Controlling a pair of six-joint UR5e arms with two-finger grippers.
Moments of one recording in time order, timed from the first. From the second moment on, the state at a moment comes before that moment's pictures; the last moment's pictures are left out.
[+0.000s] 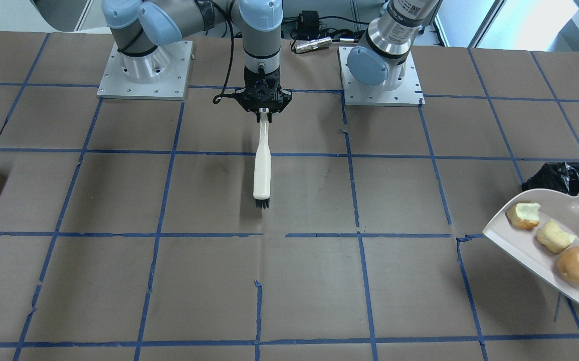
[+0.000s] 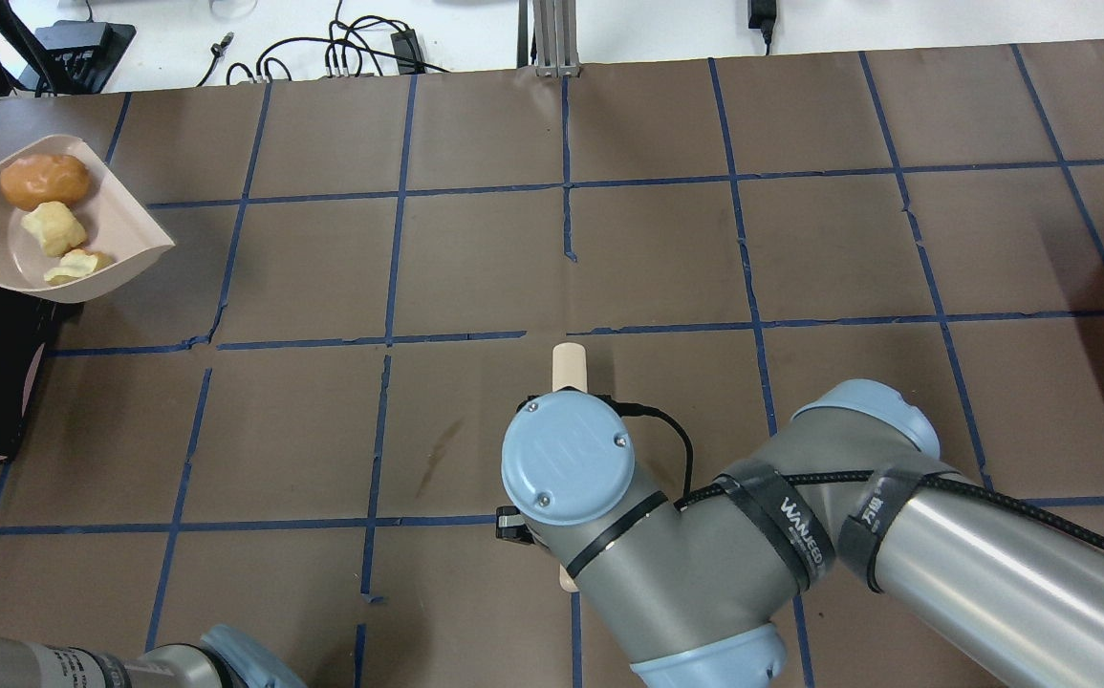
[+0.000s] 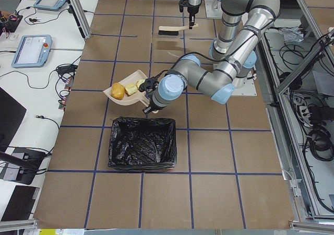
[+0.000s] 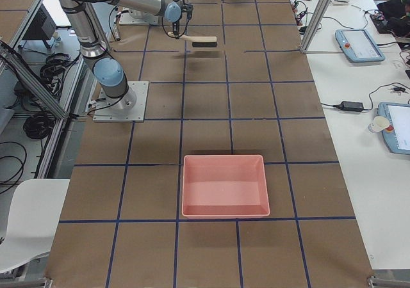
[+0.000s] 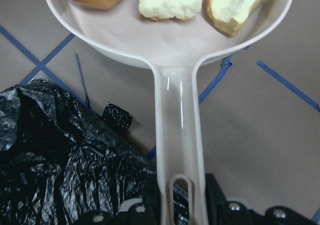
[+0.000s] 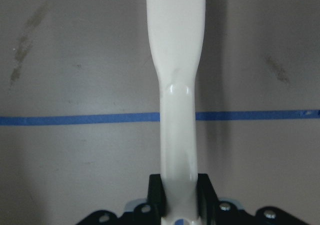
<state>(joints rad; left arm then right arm) -0.57 -1.80 -1.62 -1.33 1.22 1.81 2.21 -1.55 2.16 -2.19 -1.56 0.66</state>
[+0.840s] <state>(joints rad) -0.26 -1.79 -1.53 -1.39 1.24 1.82 2.25 -1.51 2.18 -2.26 -1.57 0.57</state>
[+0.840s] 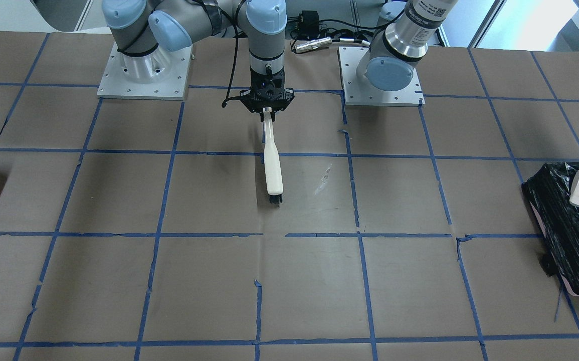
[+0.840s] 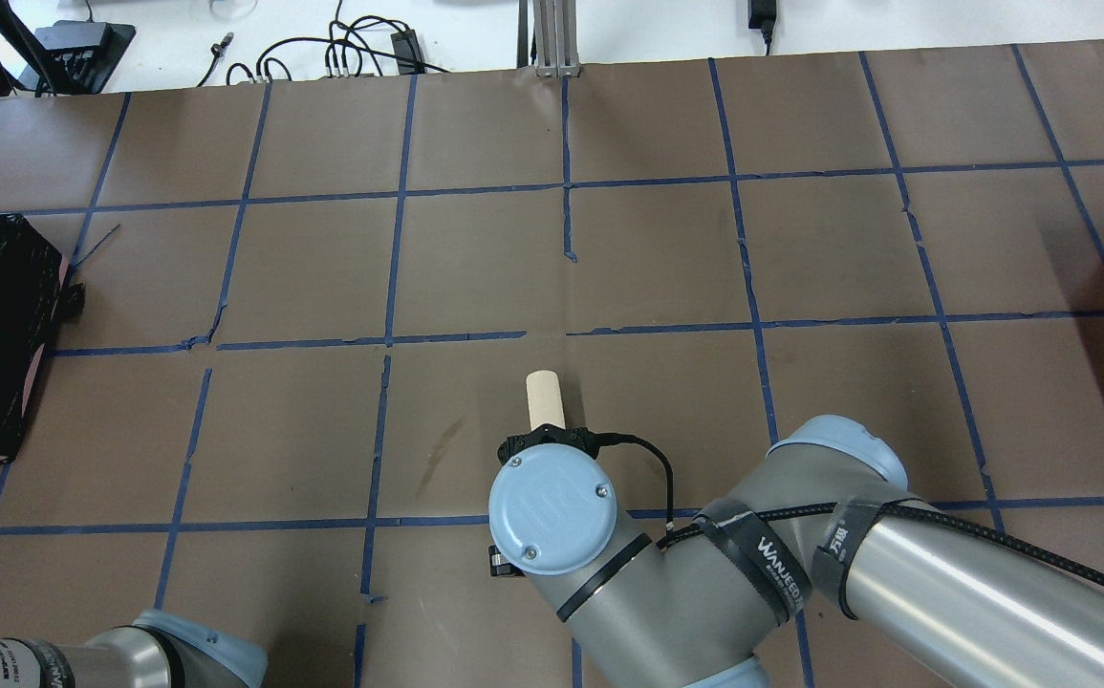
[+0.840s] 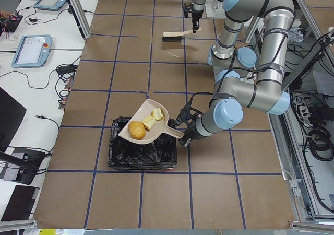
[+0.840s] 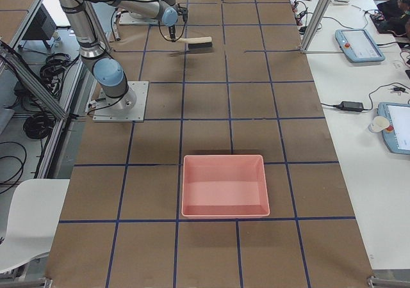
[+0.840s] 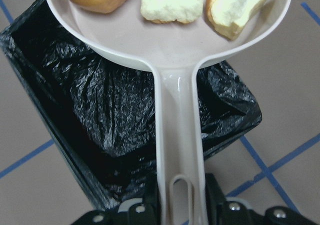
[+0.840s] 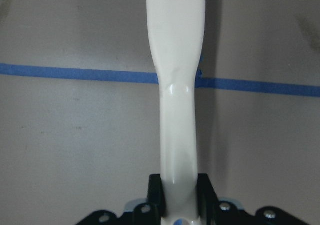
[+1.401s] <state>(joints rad) -0.27 -1.82 -1.47 -1.32 1.38 1.83 2.21 -1.51 2.18 -2.25 -1.57 0.57</state>
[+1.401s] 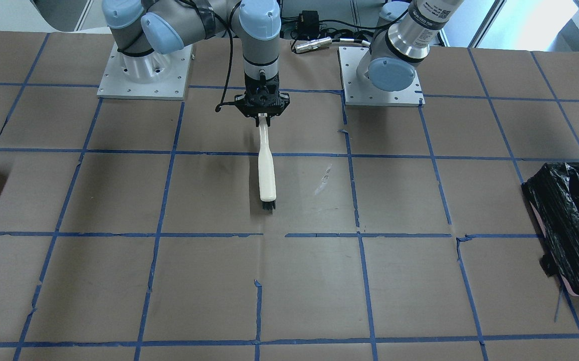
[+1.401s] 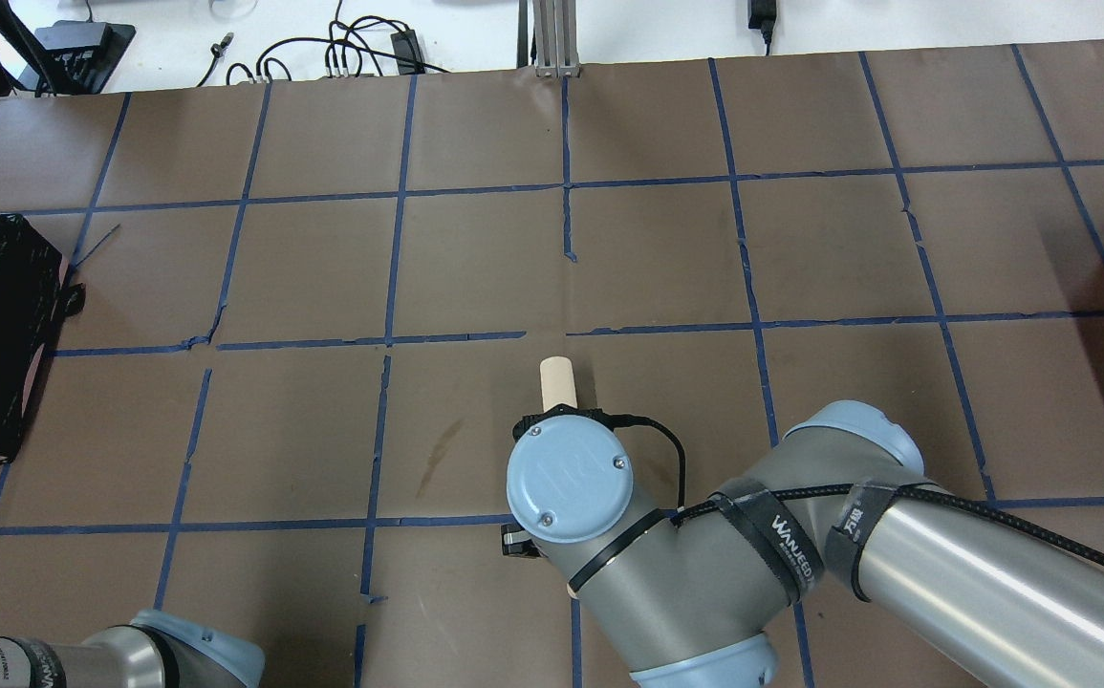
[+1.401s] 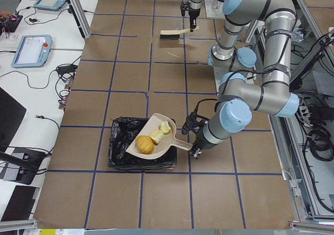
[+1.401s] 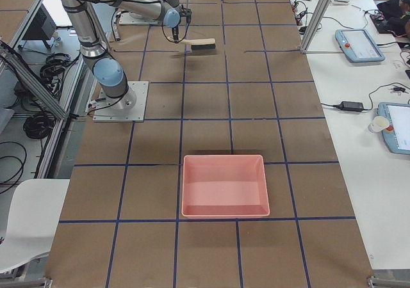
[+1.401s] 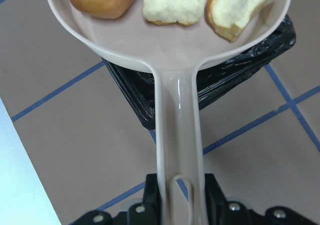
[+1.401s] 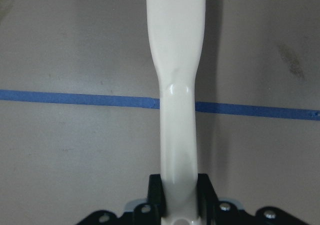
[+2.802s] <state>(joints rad) -0.39 -1.87 -1.48 -1.04 1.64 1.84 2.22 -1.50 2.18 -2.25 -1.57 0.61</state>
